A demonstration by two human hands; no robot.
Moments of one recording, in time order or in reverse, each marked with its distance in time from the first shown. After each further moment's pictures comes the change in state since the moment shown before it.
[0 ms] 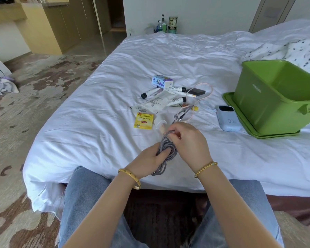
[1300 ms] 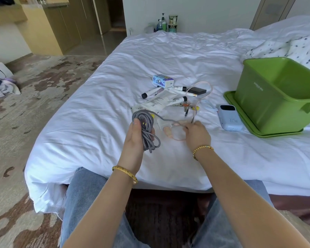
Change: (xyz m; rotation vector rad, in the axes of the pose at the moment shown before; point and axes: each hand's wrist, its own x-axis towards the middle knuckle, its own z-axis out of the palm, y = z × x) left_hand 0.003 0.013 -0.023 -0.751 0.463 -0.023; right_hand 0.033 0.074 0.035 -0.337 -0.199 0.345
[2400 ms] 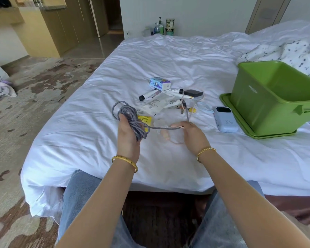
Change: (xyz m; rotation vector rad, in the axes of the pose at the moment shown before) left_hand 0.039 0.001 0.007 -0.326 0.221 -0.038; right_hand -0.004 0.009 -0.011 0.379 -0.060 -0.210
